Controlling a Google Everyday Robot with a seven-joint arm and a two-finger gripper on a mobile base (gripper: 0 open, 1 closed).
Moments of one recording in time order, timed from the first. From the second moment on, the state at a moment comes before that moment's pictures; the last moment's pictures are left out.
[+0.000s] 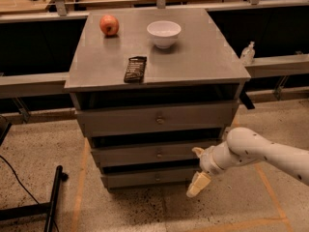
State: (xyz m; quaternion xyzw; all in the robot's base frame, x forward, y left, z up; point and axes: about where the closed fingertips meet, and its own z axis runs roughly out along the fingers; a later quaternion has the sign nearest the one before) arm 0.520 -0.143 0.500 -0.58 0.76 0.19 0.22
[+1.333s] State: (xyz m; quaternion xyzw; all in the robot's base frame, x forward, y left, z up) arm 0.540 -0.170 0.439 -0.53 0.73 0.27 0.34
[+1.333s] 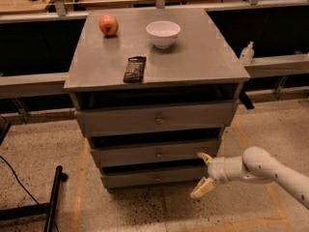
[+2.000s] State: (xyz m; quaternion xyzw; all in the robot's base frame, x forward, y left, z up) arm 0.553 -0.194 0.376 -0.54 0.73 0.27 0.33
